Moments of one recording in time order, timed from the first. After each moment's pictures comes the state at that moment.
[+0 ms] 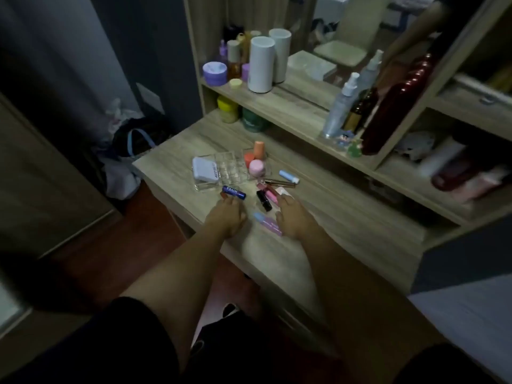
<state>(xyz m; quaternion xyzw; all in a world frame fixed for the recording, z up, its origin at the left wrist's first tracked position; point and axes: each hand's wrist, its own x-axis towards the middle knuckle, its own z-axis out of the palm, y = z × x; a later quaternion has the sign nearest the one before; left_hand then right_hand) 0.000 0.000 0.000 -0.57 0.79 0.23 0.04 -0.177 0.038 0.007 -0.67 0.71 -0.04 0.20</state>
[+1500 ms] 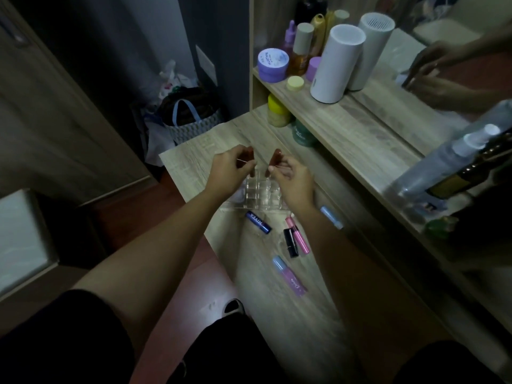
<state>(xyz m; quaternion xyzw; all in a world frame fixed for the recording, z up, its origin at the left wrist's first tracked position) 0.023 -0.147 0.034 -0.65 0.63 0.26 -0.34 -0.133 -0.147 0.008 -0.57 0.63 -0.39 0.37</state>
